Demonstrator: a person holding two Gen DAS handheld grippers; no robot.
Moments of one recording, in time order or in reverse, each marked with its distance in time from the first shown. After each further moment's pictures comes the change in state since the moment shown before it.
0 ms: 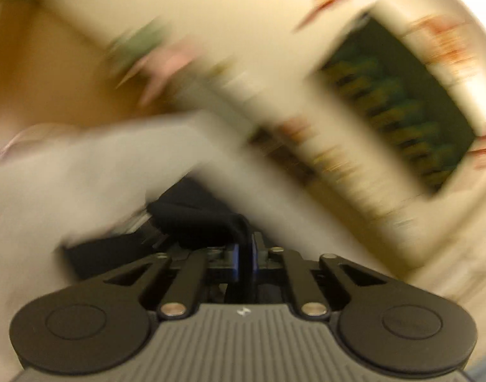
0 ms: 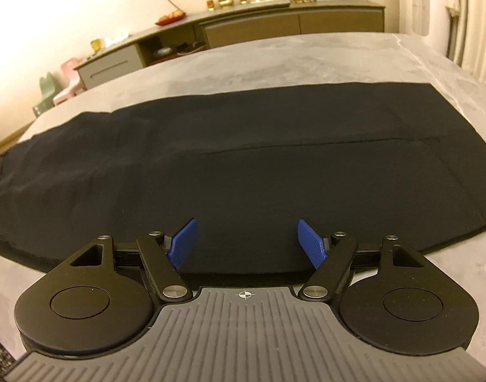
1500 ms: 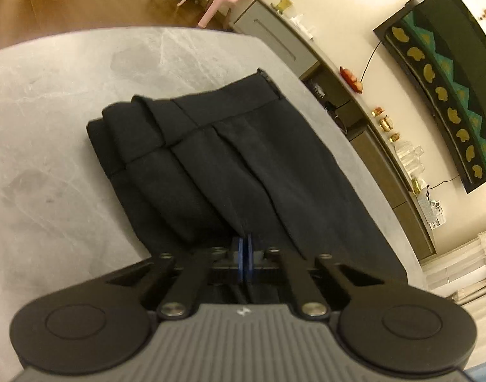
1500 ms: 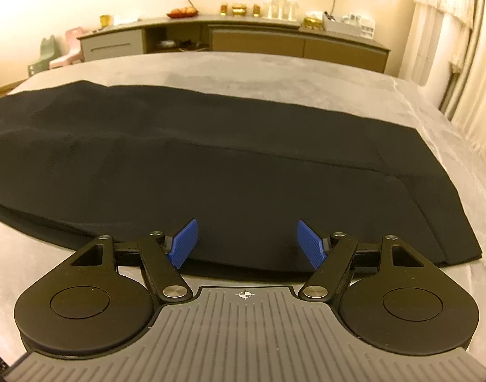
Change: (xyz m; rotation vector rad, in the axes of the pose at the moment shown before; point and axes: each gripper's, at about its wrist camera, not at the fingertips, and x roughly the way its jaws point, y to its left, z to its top) left arm 0.032 0.010 -0.054 -0.140 0.255 0.214; right arm -0.008 0.008 -0.008 -0.199 -0.045 -0.121
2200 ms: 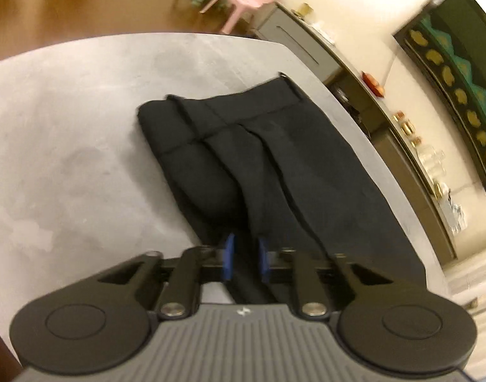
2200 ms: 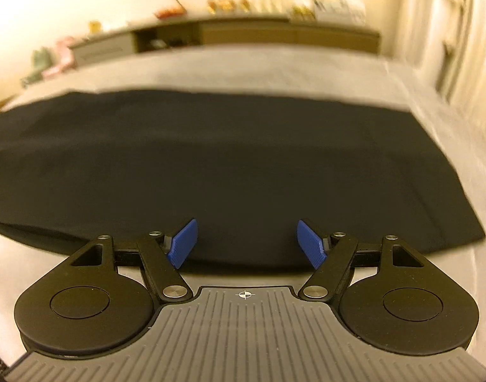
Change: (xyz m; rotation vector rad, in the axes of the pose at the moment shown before) left arm -0.022 0.006 -0.022 -0.052 0.007 0.108; right arm 0.006 -0.022 -0.007 0.087 0.030 -0.011
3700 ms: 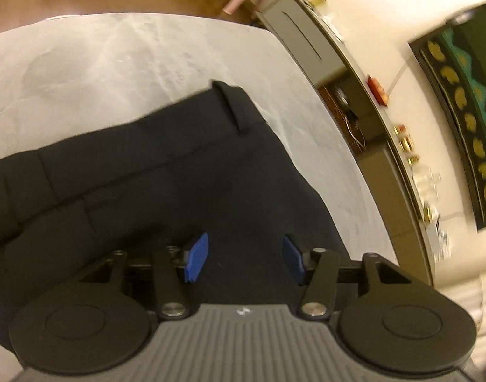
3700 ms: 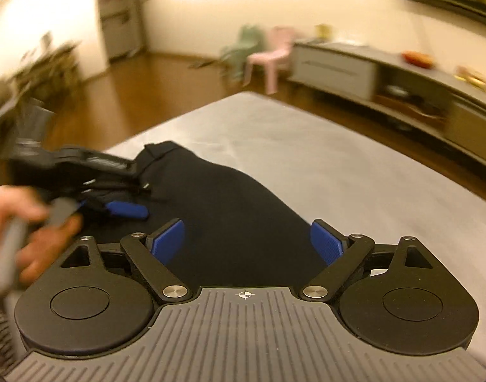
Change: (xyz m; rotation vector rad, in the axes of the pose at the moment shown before) left arm 0.102 -0.084 0.076 -0.132 0.059 -0.033; right arm 0.140 0.424 0.200 -0.583 -0.036 0.683
